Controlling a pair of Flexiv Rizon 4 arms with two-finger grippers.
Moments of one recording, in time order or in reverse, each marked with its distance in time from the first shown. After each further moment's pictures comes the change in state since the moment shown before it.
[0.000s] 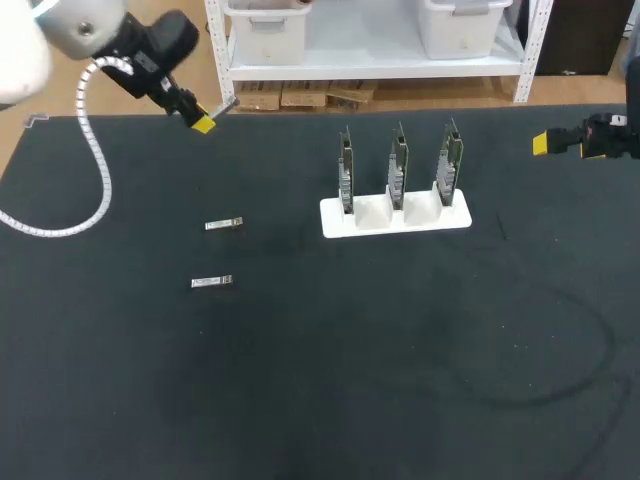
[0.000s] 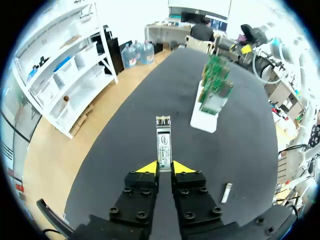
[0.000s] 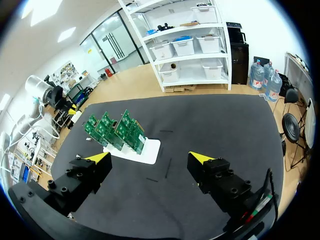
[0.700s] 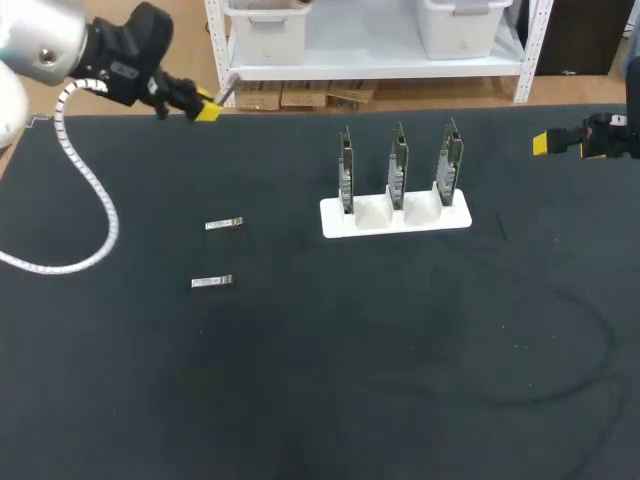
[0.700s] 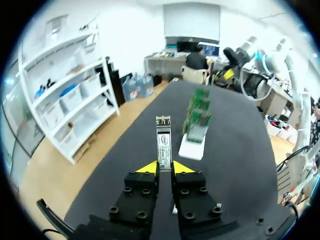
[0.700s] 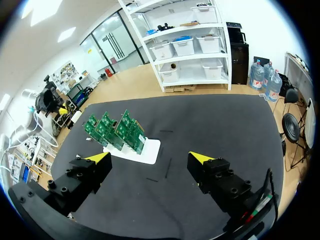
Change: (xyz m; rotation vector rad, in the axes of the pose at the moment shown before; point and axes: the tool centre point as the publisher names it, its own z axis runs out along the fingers) left arm -0.044 -0.041 -0.024 -0.010 -0.305 0.078; right arm 0.000 0.000 0.000 0.000 0.000 0.000
